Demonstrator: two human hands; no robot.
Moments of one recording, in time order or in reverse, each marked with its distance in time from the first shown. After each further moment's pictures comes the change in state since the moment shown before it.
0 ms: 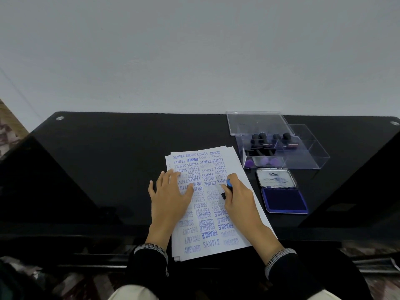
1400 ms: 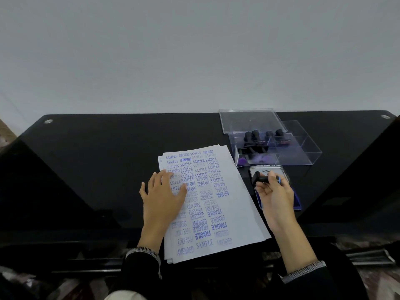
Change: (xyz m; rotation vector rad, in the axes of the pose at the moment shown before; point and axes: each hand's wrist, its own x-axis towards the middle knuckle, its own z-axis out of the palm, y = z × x) left_hand 0.002 -0.002 0.003 0.010 0.016 0.018; right_hand 0.005 0.027 -0.064 1.212 0.467 0.750
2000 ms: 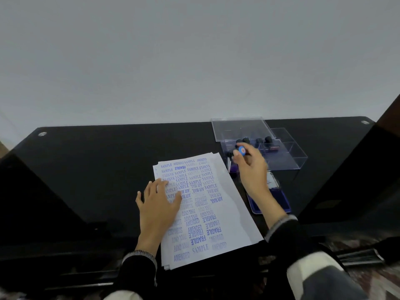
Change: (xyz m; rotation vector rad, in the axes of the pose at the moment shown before) left_hand -0.001 0.002 -0.004 -0.007 -0.027 -0.010; right_hand 0.030 -0.015 0.050 -0.676 -0.225 -0.539
